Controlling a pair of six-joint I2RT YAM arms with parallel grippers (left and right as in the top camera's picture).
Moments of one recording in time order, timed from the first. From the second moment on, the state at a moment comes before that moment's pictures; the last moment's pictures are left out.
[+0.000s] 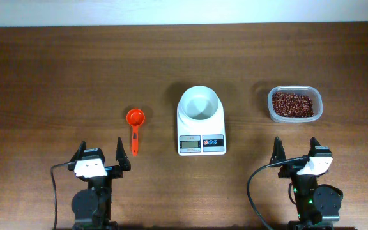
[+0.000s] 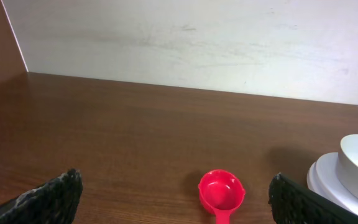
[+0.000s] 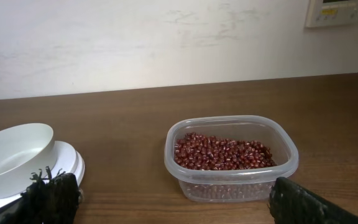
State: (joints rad) left arm 0.04 0.01 0.01 -0.07 -0.06 -0.06; right arm 0.00 0.02 0.01 -0.07 -0.02 0.10
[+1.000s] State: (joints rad) left arm 0.04 0.01 0.01 -0.07 -0.06 -0.06; right arm 0.00 0.02 0.01 -0.07 -0.02 0.10
